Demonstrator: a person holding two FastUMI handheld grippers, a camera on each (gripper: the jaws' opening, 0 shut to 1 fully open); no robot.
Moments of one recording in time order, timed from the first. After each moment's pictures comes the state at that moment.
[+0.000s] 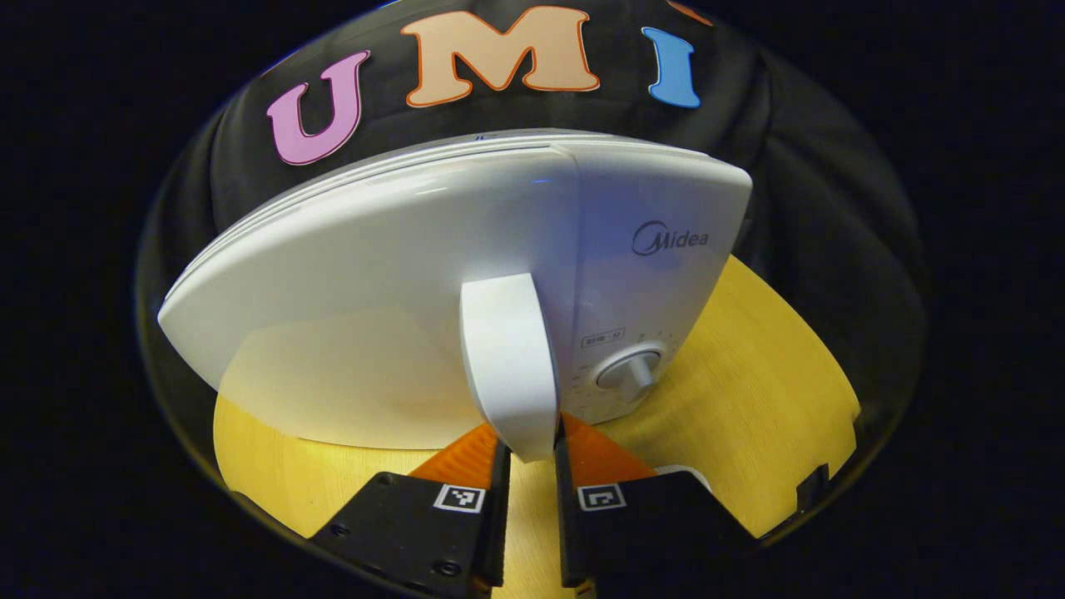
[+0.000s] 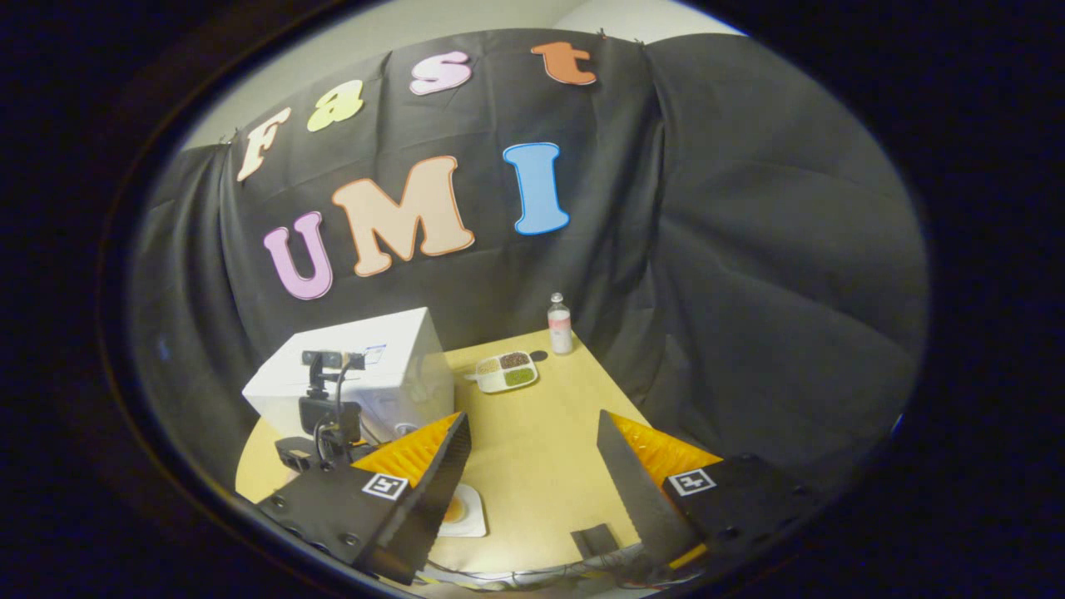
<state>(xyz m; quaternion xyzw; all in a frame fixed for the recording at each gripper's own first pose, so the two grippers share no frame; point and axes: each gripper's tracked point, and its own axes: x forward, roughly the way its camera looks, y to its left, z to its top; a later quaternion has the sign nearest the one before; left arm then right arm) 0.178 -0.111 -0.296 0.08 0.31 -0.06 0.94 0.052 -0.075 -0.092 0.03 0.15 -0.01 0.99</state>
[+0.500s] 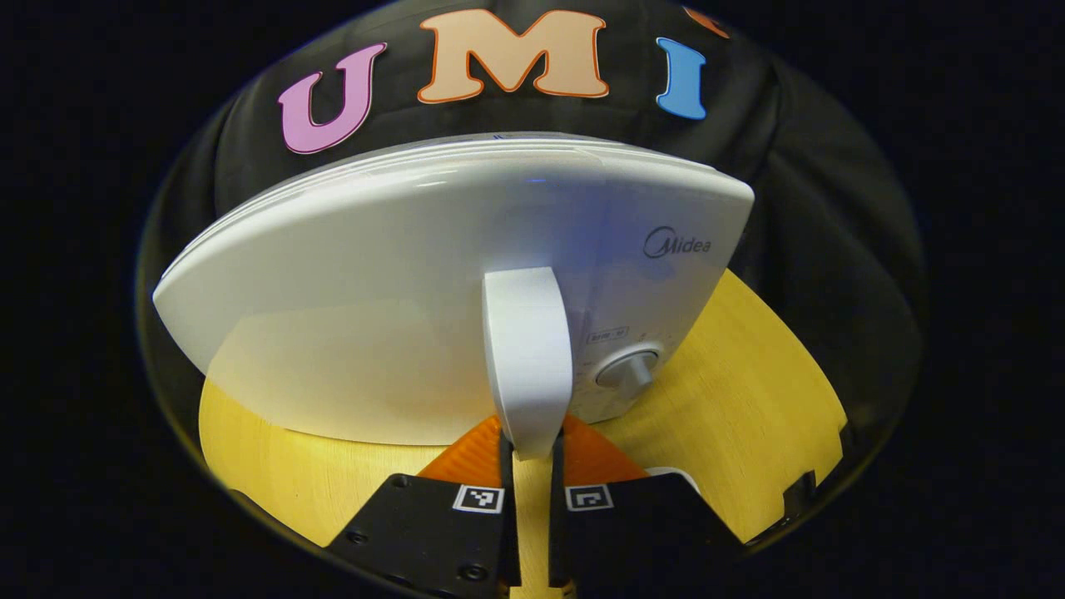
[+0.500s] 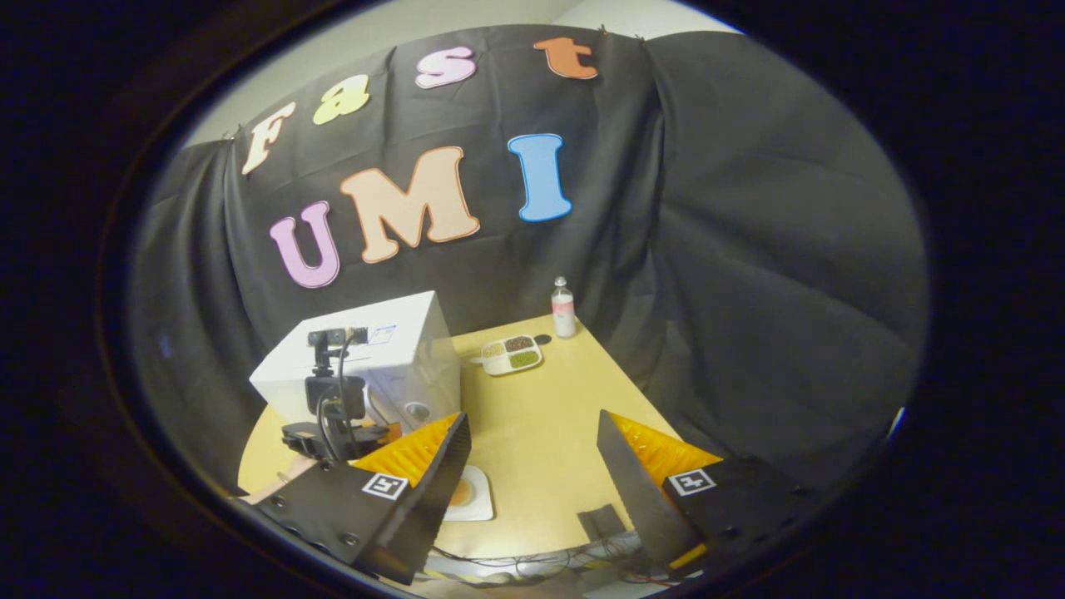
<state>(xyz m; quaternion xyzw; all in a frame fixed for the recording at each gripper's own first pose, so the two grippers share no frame) 0.173 -0.112 -0.295 0.05 0.30 -0.07 0.95 0.019 -0.071 -0.112 0.04 0.17 -0.01 0.98</state>
